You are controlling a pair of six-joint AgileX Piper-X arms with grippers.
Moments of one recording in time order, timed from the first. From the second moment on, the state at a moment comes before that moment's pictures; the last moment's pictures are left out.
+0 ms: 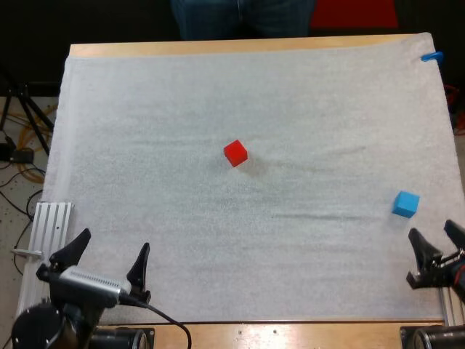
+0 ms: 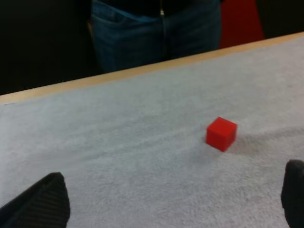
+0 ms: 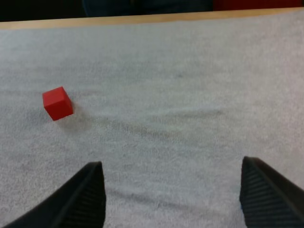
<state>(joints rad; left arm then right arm) -0.05 0.10 -0.71 1.00 0.20 -1.68 0.07 0.21 -0.68 0.99 -0.20 -1.82</state>
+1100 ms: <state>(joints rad) -0.27 0.39 -0.93 1.08 0.20 -1.68 0.54 1.17 -1.23 0.80 -0.07 -1.90</state>
